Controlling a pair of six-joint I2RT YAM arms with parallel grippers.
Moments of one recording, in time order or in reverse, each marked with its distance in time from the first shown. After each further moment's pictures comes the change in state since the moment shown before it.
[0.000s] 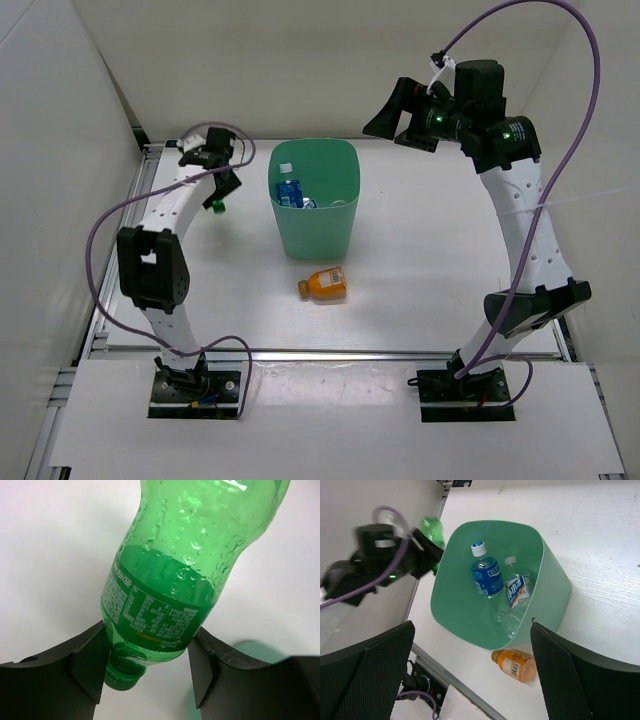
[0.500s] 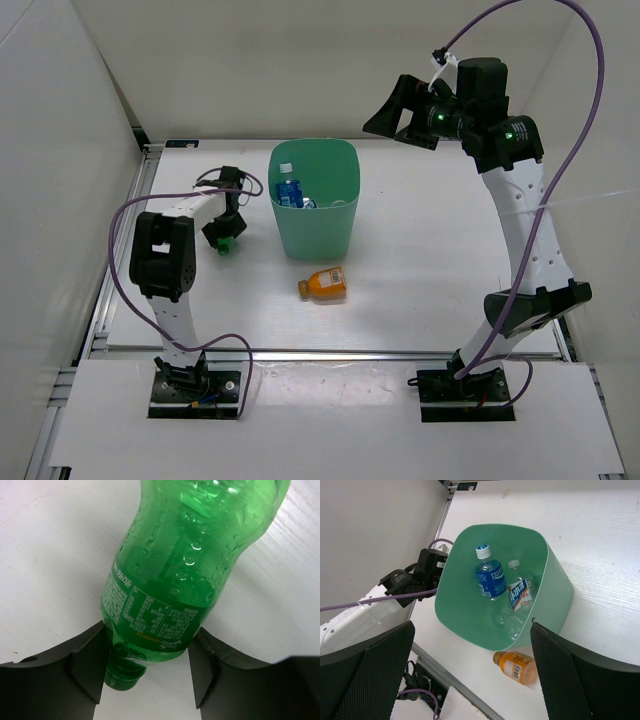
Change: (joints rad) left arm -0.001 0.085 -0.216 0.082 0.026 0.027; right arm 0.000 0.000 0.020 0.003 -0.011 -0.001
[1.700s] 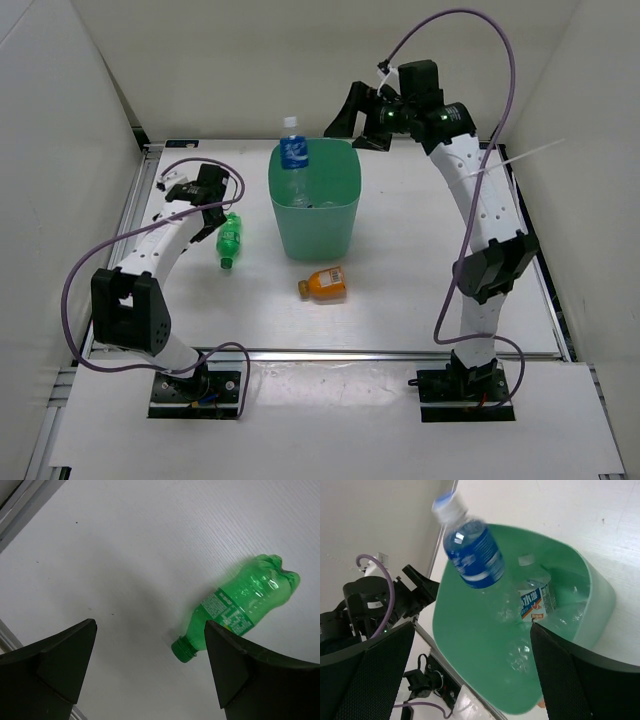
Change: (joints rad) left arm -0.017 -0.424 -0.111 -0.216 -0.271 -0.125; right arm 0.086 0.309 0.132 0.063 -0.084 0.073
